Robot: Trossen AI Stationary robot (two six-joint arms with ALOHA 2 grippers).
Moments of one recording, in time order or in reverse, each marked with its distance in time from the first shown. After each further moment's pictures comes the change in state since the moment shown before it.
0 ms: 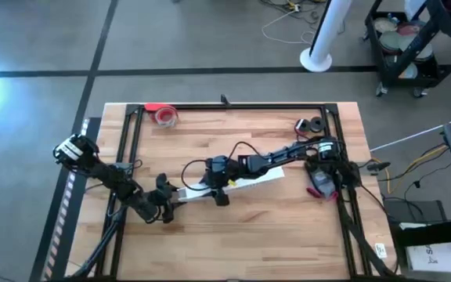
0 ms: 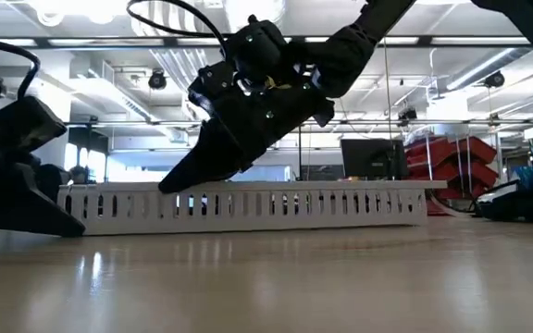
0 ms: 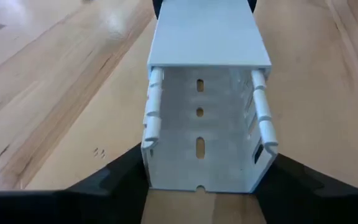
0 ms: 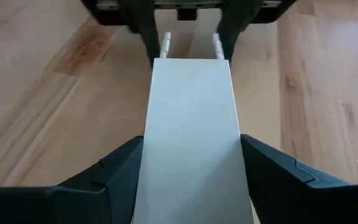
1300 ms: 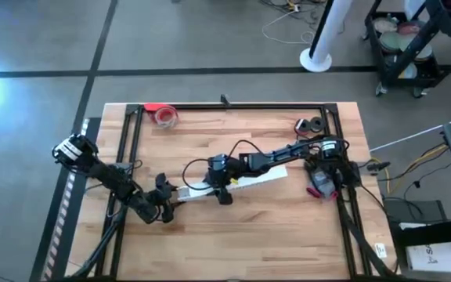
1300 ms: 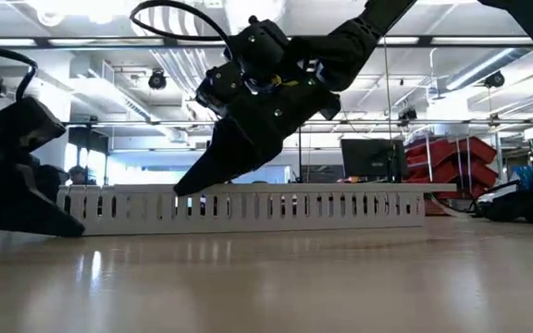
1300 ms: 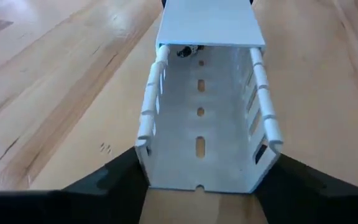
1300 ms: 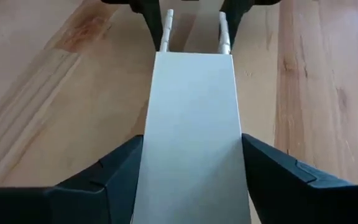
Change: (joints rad) left arm -0.016 0.002 0.000 -0.057 -0.011 -0.053; right arm -0.013 -0.017 -0.016 -0.141 0.002 -0.085
